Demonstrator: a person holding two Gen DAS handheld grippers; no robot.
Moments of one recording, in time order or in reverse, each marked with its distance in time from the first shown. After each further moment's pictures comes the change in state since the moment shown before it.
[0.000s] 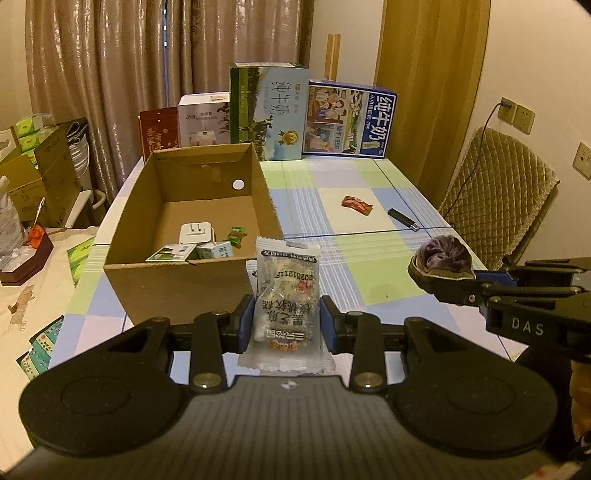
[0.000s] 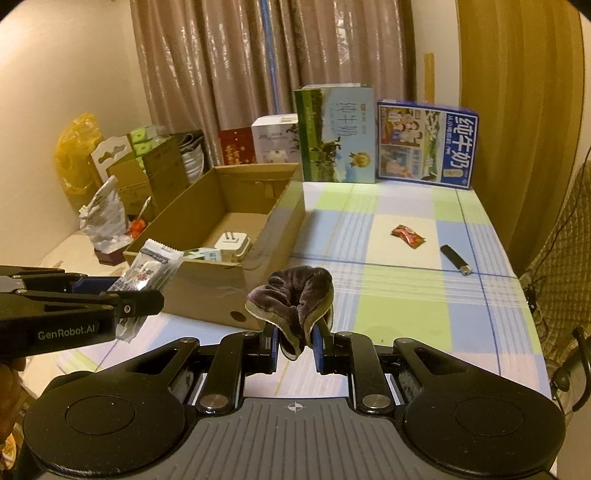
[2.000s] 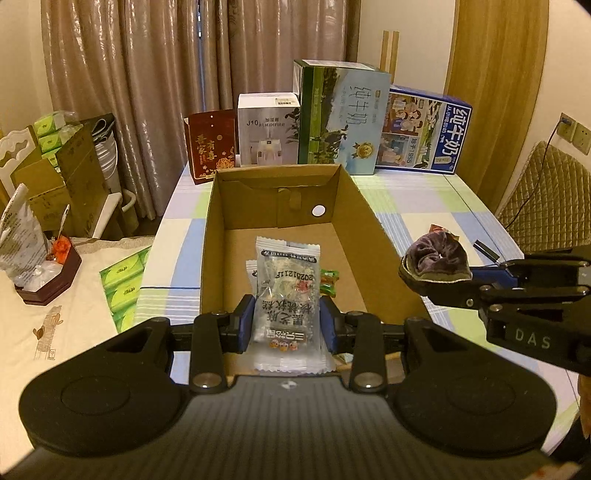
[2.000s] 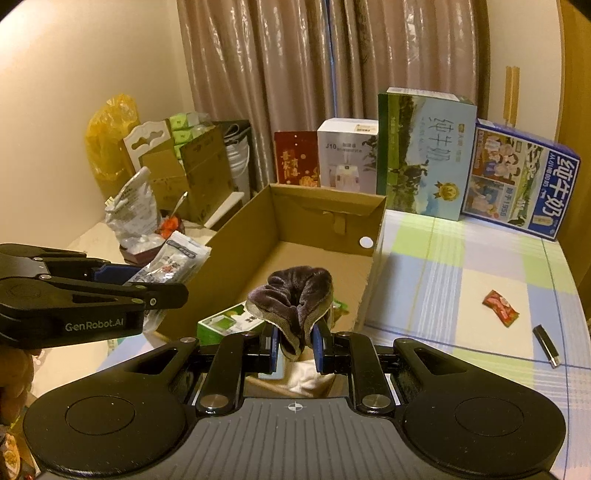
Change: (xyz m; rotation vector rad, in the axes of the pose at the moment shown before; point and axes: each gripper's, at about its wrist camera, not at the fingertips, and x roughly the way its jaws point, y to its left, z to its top) left arm 0.085 0.125 0.080 -0.015 0.038 0.084; right arm 0.143 0.060 0.100 -0.107 0.034 0.124
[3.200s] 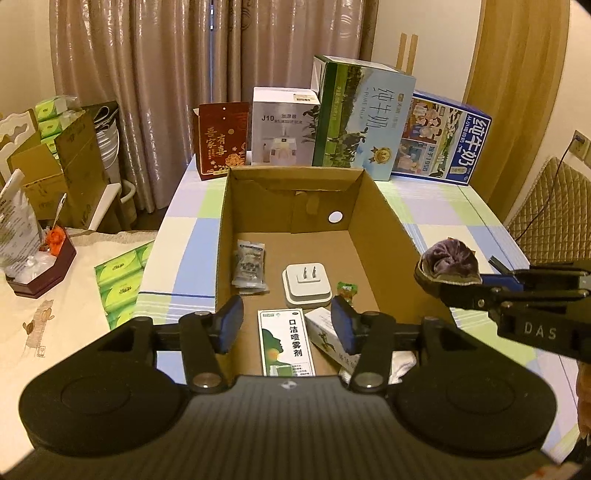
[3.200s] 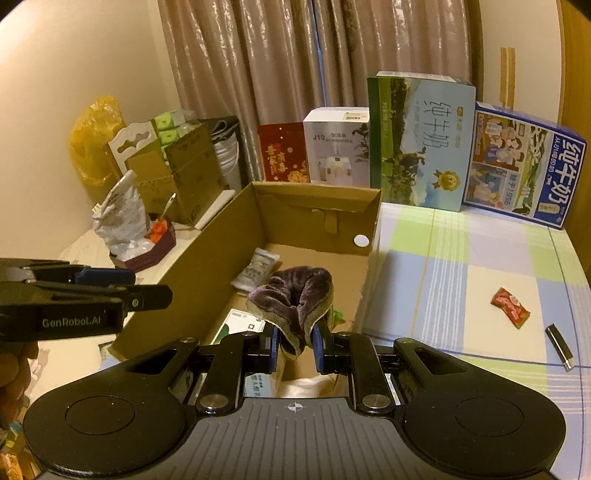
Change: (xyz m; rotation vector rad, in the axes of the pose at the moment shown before) left arm 0.034 0.030 0.012 -0.055 0.004 -0.008; right arm 0.039 -0.019 0.016 0.053 0.018 -0.006
